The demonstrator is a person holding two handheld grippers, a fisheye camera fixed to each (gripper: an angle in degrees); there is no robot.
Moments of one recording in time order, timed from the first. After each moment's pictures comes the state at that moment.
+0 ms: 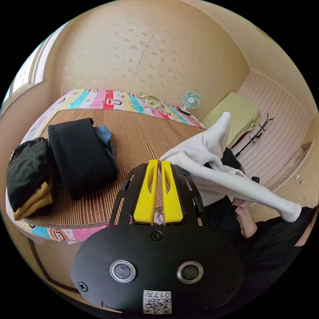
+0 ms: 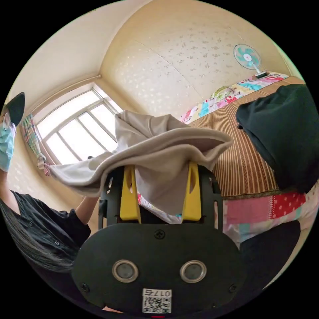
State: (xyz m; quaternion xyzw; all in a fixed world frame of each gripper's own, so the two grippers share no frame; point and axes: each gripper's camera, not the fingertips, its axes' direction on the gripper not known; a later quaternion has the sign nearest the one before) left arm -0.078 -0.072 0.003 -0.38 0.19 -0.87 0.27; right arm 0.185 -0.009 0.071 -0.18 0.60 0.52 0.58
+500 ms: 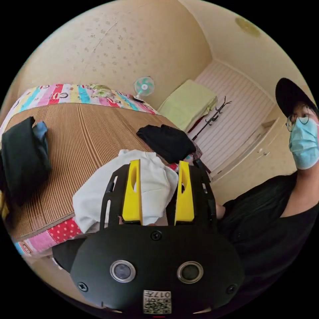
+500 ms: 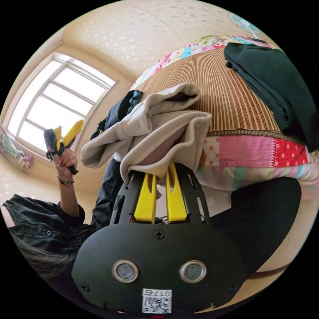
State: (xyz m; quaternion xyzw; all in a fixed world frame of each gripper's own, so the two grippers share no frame) left arm -0.161 -0.214 0.029 -0.17 0.32 -0.85 0.38; right arm 0.158 0.046 0.072 -0.29 0.55 0.62 0.48
